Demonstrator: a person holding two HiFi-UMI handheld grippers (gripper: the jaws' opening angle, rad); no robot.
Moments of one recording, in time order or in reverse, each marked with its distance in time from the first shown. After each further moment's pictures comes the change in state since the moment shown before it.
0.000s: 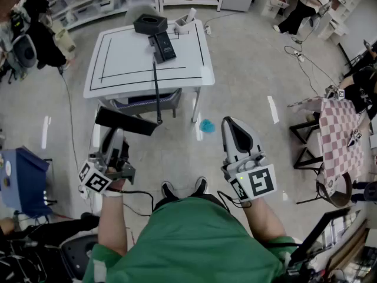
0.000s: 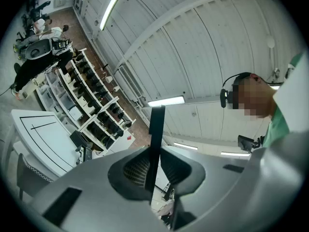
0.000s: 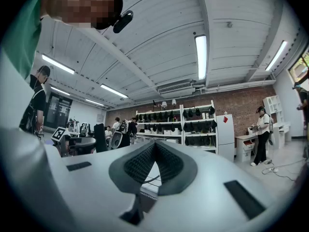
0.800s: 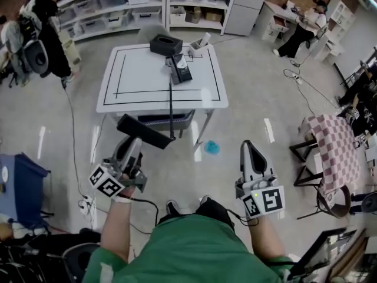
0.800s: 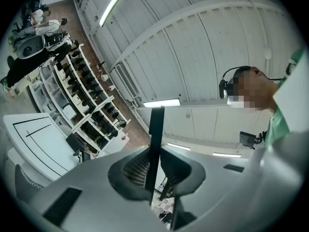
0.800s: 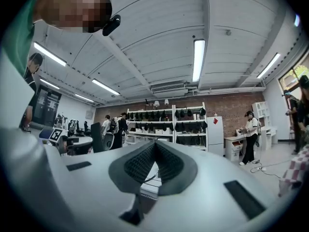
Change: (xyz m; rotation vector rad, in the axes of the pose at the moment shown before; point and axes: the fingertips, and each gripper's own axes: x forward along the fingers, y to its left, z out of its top) left arm -0.026 0.028 0.055 0.012 0.029 -0.057; right arm 0.008 0.054 0.015 0.005 0.027 -0.124
